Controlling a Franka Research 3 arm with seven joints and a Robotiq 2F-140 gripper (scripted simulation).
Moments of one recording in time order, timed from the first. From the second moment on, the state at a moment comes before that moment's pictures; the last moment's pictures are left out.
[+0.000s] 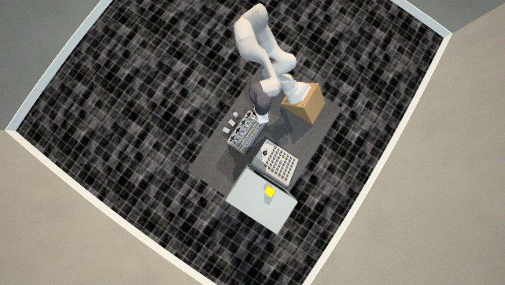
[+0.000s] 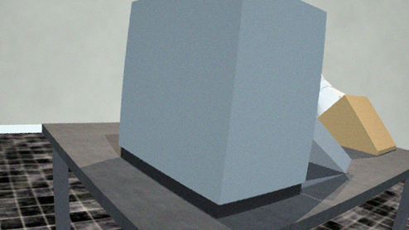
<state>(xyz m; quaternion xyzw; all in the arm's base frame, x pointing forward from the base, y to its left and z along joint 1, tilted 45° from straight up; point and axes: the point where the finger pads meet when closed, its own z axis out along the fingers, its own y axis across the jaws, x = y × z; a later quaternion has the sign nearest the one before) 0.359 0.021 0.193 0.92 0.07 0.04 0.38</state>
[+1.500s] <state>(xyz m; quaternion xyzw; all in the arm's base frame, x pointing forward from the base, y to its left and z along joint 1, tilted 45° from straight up) 0.359 0.013 0.185 0.92 0.07 0.04 0.38</state>
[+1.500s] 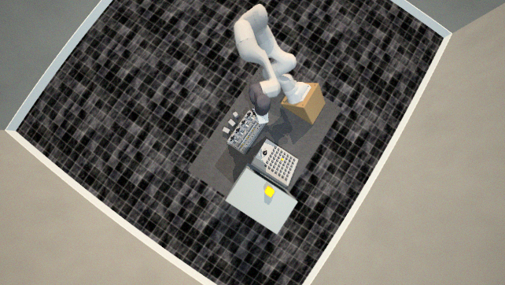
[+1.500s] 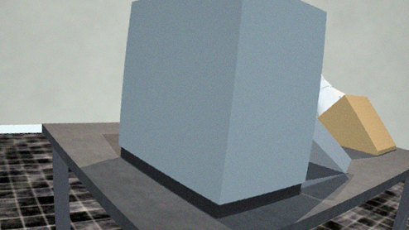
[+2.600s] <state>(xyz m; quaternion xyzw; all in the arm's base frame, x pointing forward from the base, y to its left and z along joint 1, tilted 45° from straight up) 0.364 -0.019 0.153 0.92 0.07 0.04 0.38</state>
